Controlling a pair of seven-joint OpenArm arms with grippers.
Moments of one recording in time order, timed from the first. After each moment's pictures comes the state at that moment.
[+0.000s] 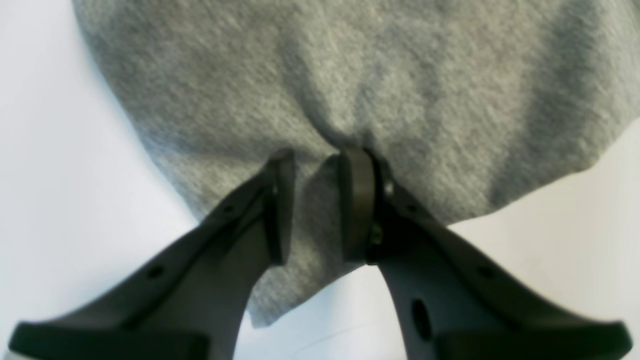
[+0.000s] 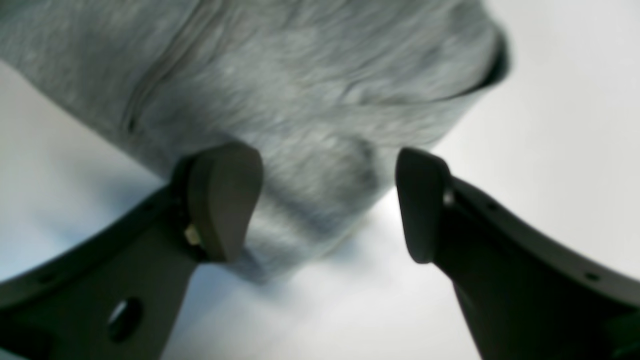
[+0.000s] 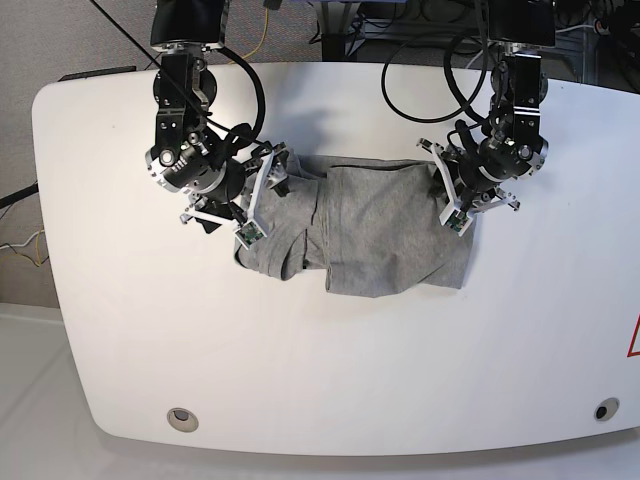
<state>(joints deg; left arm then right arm) 5.2 -11.2 -0.7 92.7 -5.4 -30.9 50.0 -2.6 0.9 2.7 102.4 8.0 35.5 -64.3</state>
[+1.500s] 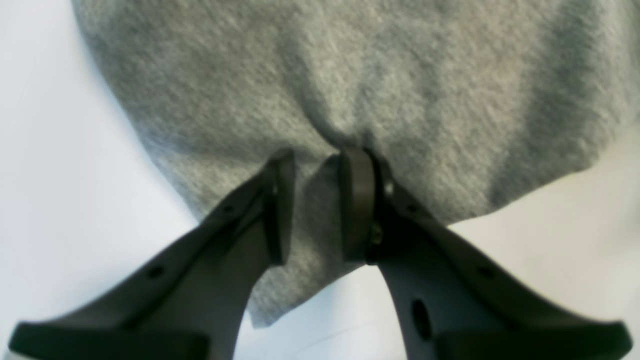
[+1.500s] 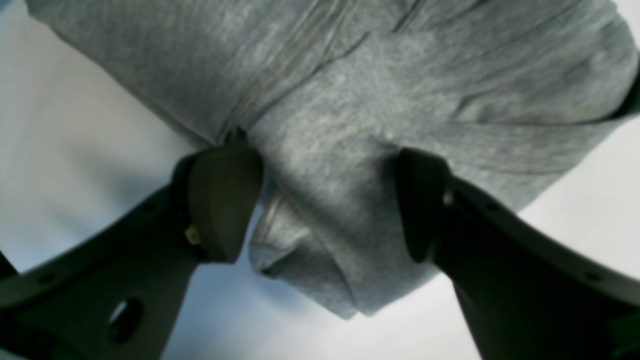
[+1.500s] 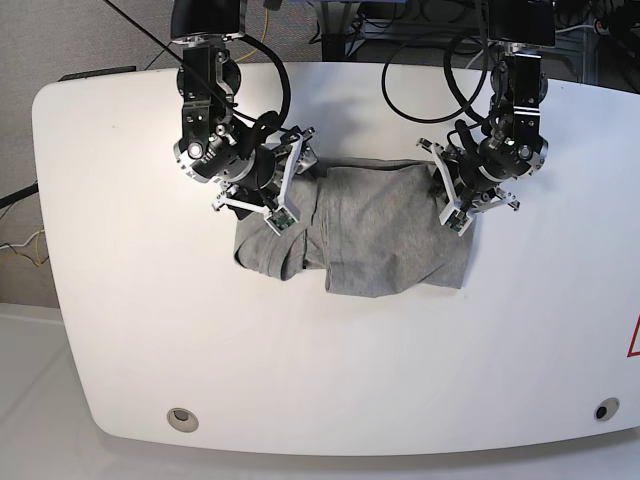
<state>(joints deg) 5.2 -11.2 -0.7 92.7 -5.4 -30.9 50.0 -4.2 -2.3 -1.4 99.1 7.3 35.0 -62.0</state>
